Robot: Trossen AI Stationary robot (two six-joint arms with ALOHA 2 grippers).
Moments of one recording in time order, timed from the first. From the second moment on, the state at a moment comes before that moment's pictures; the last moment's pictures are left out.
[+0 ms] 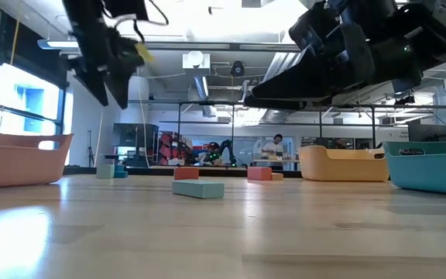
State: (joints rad) left arm 0.19 1.26 0.99 -1.02 -0.56 -0.73; right arm 0.18 1.65 0.55 0.81 0.05 -0.02
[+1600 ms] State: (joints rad) left arm 0.97 1.69 1.02 -0.66 -0.16 -0.23; right arm 0.18 1.65 0.55 0.81 0.04 0.07
